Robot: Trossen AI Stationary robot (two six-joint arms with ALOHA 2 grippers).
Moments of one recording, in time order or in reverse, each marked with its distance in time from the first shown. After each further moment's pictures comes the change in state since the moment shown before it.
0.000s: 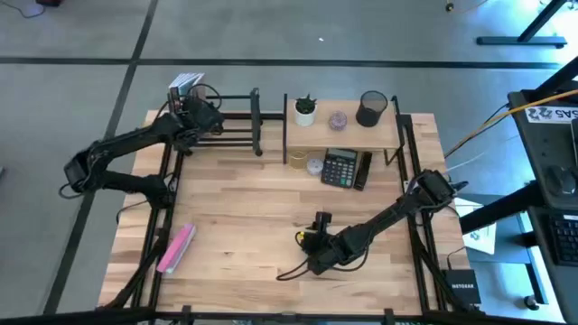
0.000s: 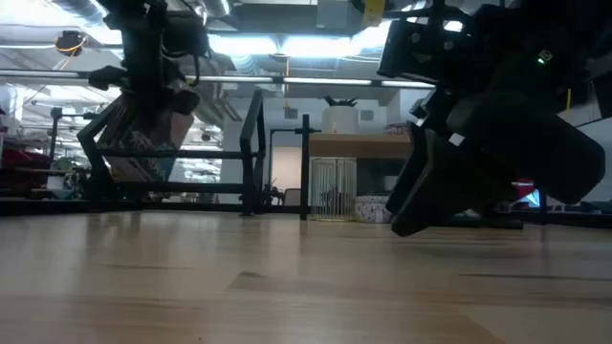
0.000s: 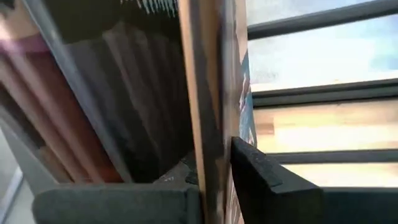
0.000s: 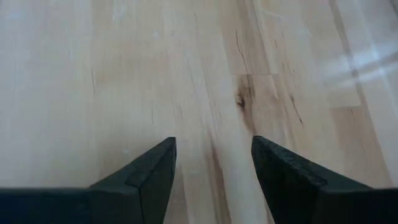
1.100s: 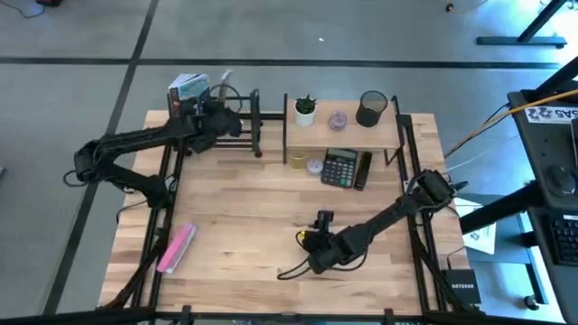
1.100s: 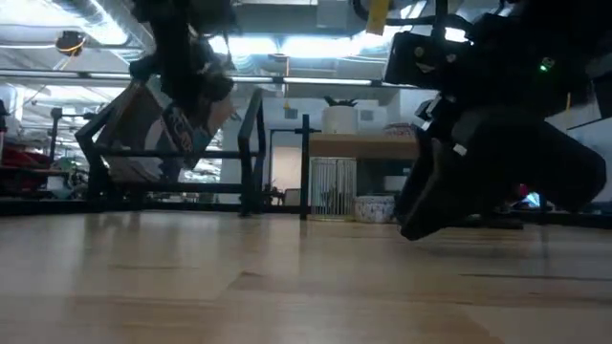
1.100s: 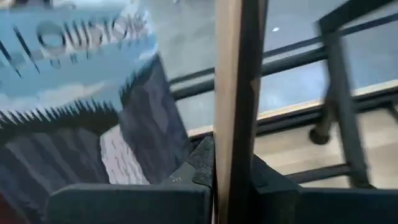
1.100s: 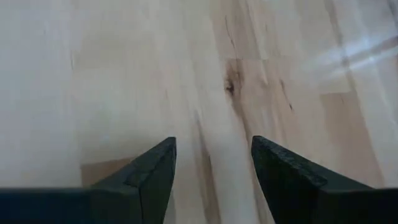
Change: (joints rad) left arm -0.135 0.121 0.081 0.173 -0.075 0.094; right arm 0.000 0.001 0.000 -0.050 0.011 0.027
